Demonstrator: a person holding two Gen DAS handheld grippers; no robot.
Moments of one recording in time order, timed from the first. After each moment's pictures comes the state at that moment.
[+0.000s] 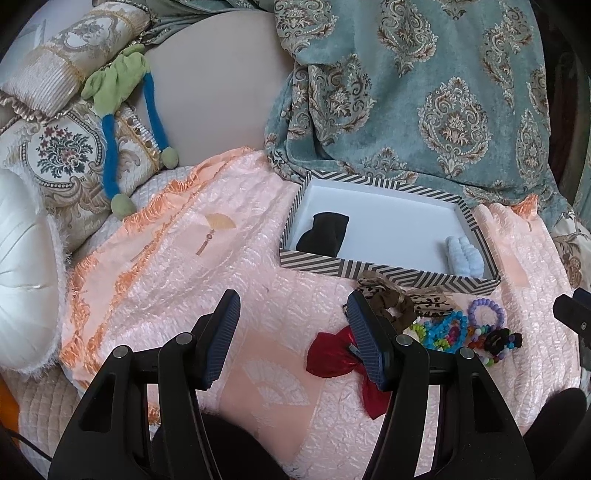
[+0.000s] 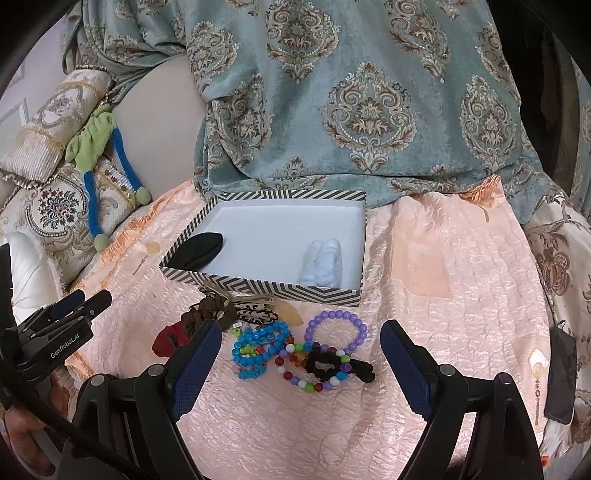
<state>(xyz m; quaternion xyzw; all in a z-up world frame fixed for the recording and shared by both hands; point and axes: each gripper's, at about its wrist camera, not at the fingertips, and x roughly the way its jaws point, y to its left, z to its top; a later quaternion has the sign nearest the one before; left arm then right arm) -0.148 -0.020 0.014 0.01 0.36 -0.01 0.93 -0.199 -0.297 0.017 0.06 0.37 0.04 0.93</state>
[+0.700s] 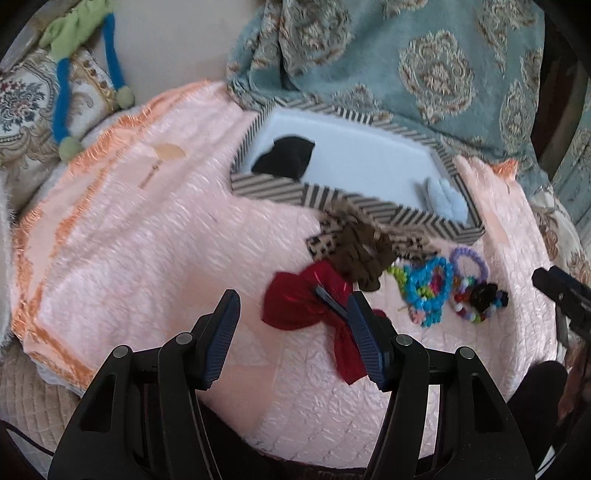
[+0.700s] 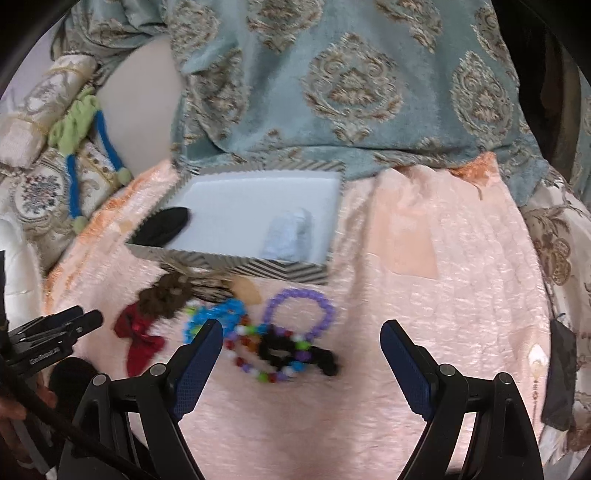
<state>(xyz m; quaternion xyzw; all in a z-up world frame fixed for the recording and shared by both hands) -0.132 -0.032 -0.041 -0.02 0.47 -0.08 0.88 -0.183 -0.331 -0.021 0.04 0.40 0.02 0.91</state>
